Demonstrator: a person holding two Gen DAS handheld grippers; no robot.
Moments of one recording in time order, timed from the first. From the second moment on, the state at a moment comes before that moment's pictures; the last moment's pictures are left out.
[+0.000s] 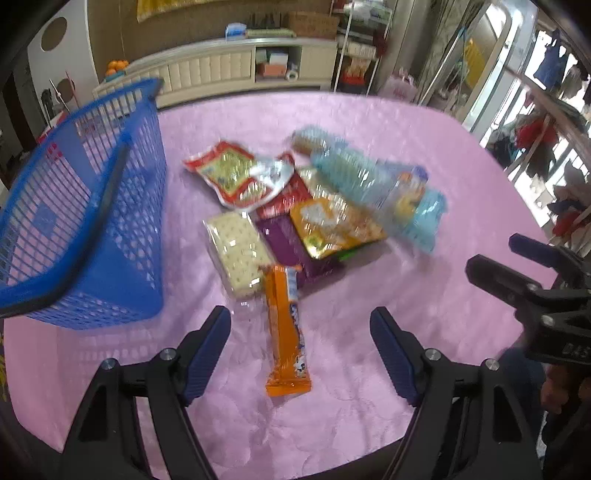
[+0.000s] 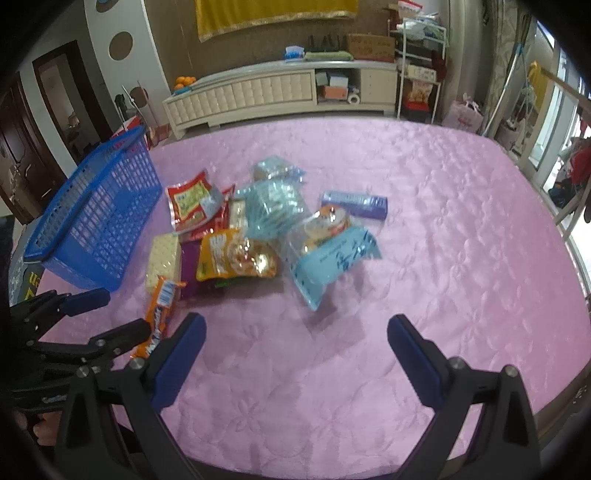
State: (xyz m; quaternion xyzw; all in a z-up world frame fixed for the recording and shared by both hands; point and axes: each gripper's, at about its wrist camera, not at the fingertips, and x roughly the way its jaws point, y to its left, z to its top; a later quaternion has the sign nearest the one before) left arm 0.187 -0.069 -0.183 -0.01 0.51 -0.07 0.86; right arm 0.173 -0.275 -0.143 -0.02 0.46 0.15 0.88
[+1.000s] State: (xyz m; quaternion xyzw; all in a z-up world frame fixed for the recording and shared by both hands) left arm 0.211 -0.073 -0.198 -0.03 0.51 -0.07 0.86; right arm 0.200 -0.281 -0.147 -0.03 0.45 0.18 0.87
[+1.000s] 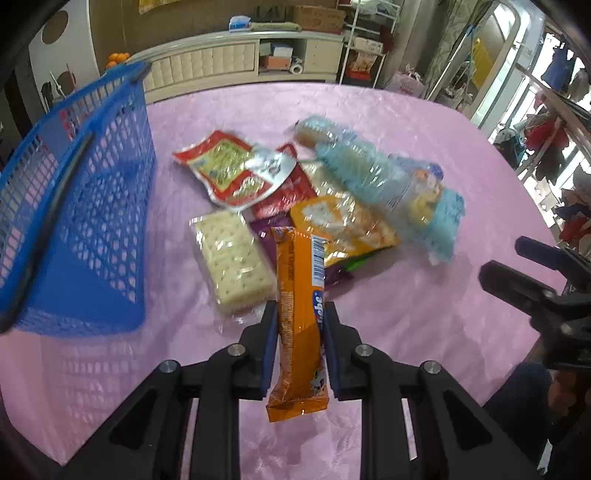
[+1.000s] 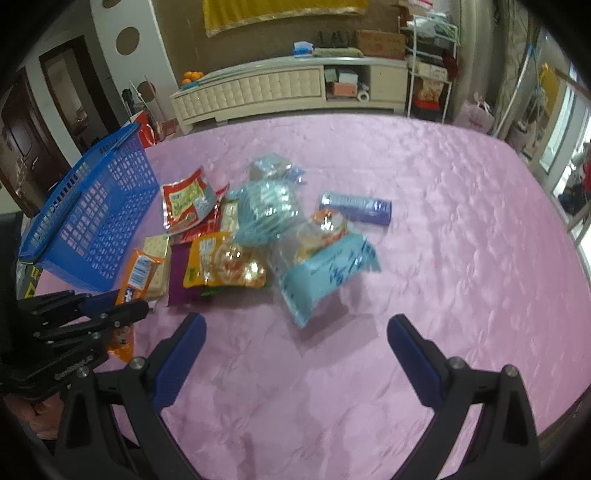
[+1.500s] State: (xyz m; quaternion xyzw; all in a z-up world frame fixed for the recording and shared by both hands) left arm 0.236 -0.099 -0.191 -0.02 0.50 -0.10 0.86; right arm 0.268 -0.269 -0.179 -0.12 0.46 0.21 0.85
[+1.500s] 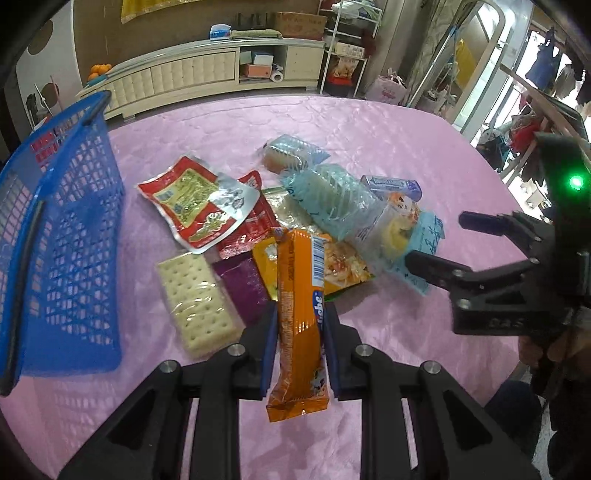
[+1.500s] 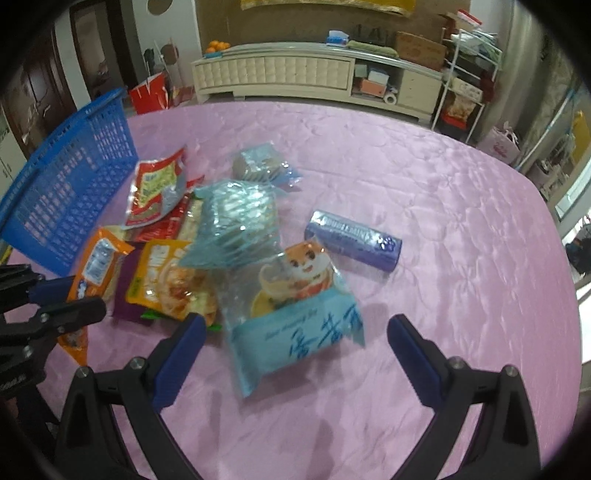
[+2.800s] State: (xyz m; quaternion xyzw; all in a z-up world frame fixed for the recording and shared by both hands) left arm 0.184 -0.053 -0.065 -0.01 0.38 -0.07 0.92; right arm 0.206 -0.221 -0.061 -0.12 0.37 0.25 0.89
